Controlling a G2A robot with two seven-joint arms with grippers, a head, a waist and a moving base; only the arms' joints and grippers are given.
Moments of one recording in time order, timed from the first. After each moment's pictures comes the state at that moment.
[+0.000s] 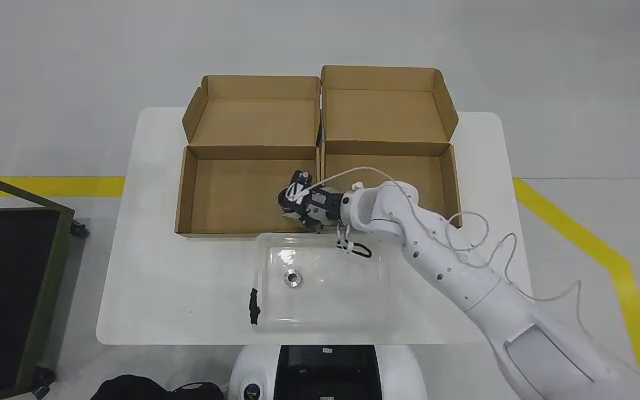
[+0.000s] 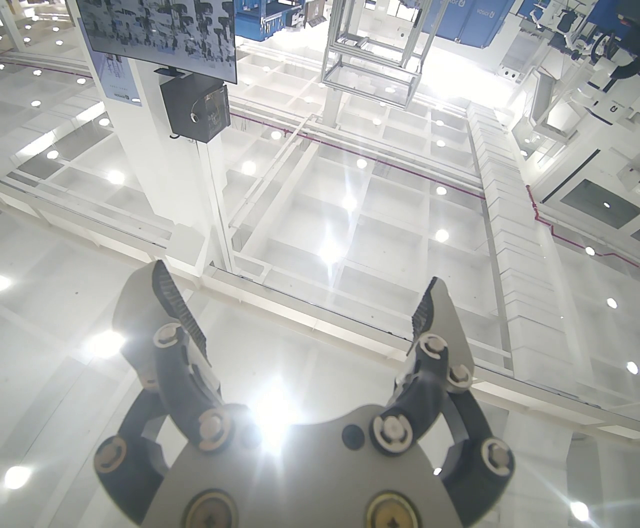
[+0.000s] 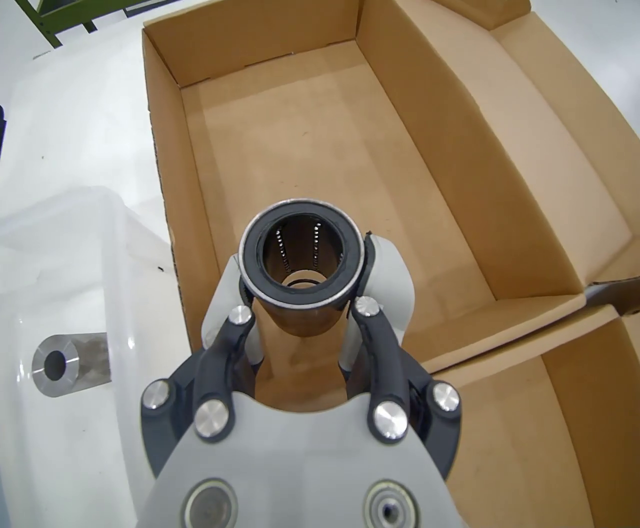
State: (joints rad) left arm -0.17 -0.33 -0.48 -1.21 3.07 0.34 0.06; right arm -0.63 -1.34 0.63 -1.21 -1.07 -0.56 0.37
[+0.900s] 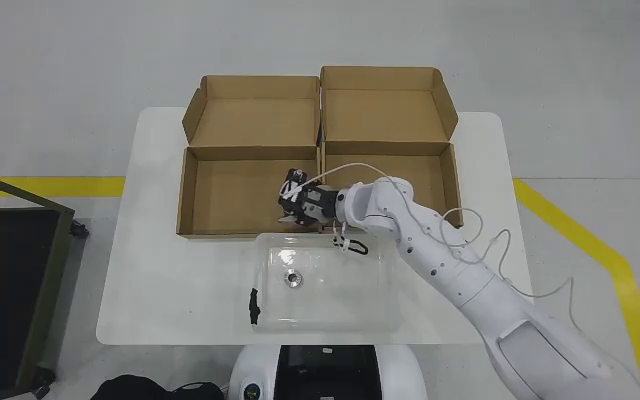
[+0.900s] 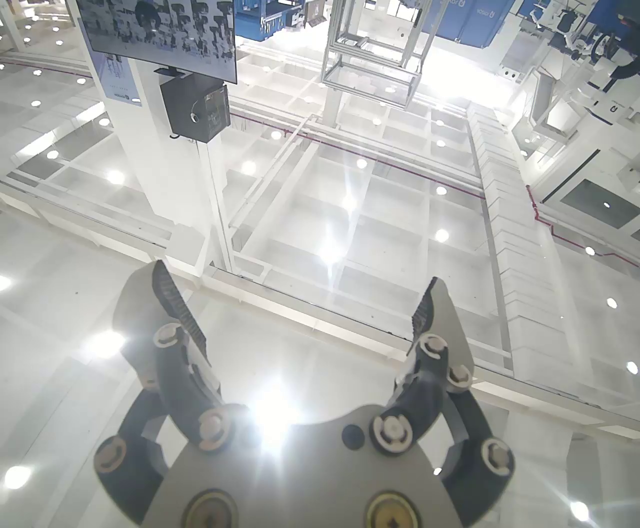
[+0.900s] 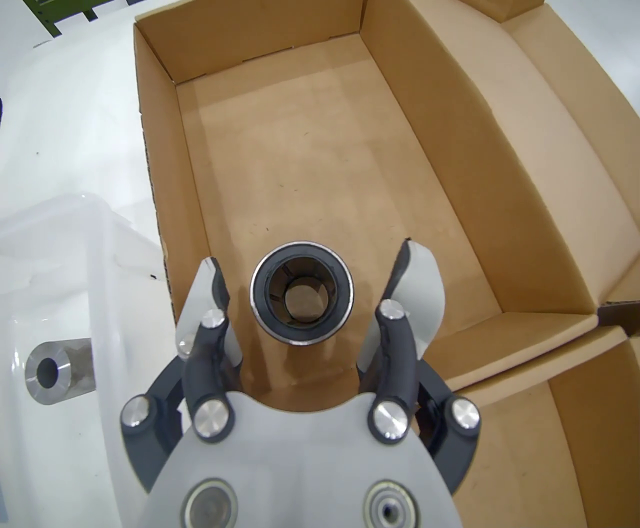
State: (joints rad) left arm -0.17 -0.33 -0.48 -1.21 3.07 0.34 0.06; right arm -0.62 -1.37 0.66 -1.20 -1.09 -0.59 0.39
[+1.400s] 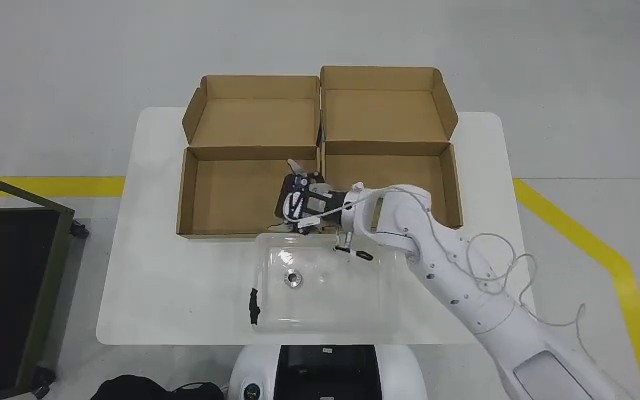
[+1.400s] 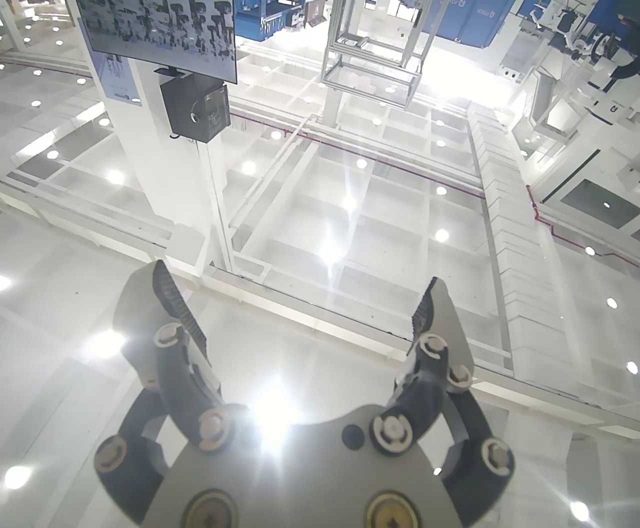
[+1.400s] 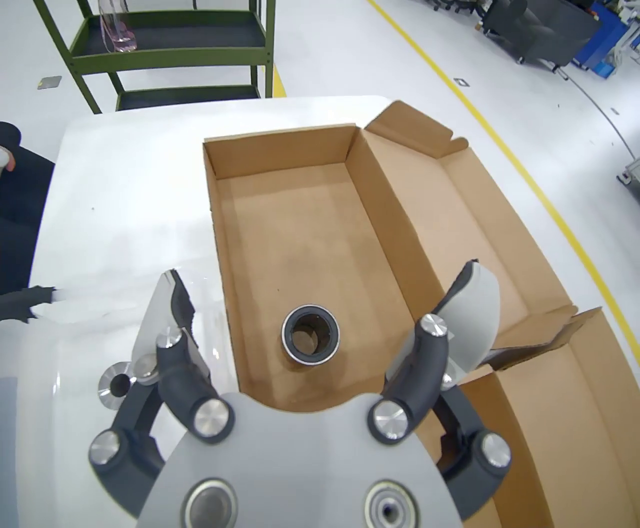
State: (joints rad) left arm -0.17 -0.33 -0.48 -1.21 3.07 0.34 0.06; right arm -0.80 -1.30 0.81 -1.60 -1.22 -0.63 0.38
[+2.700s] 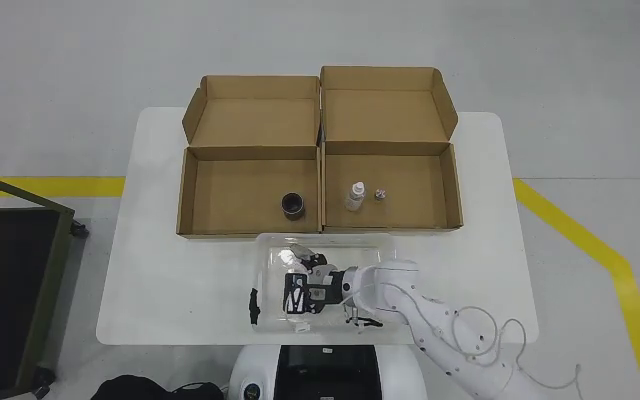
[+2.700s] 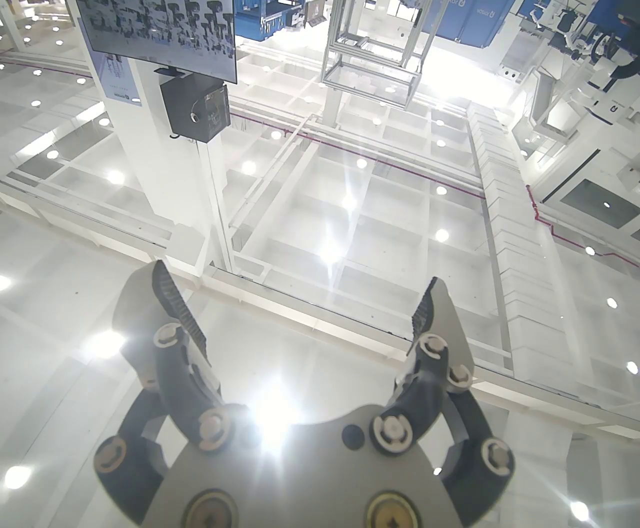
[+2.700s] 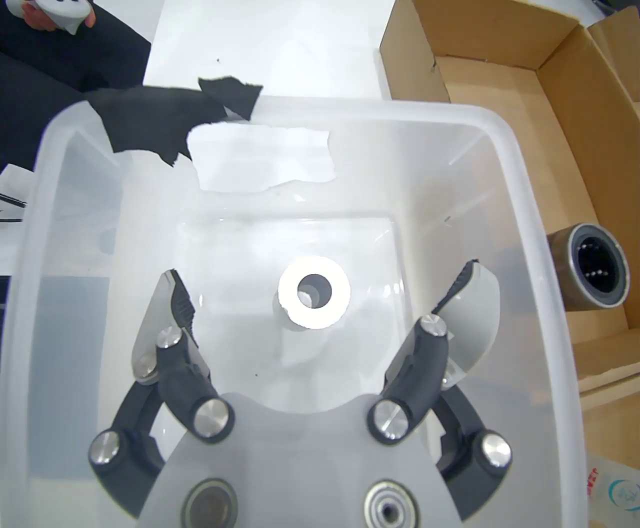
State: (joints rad) left arm -0.17 -0.33 -0.48 -1.21 3.07 0.34 0.06; right arm -1.10 -1.25 0.77 -1.65 -1.52 -0.71 0.33
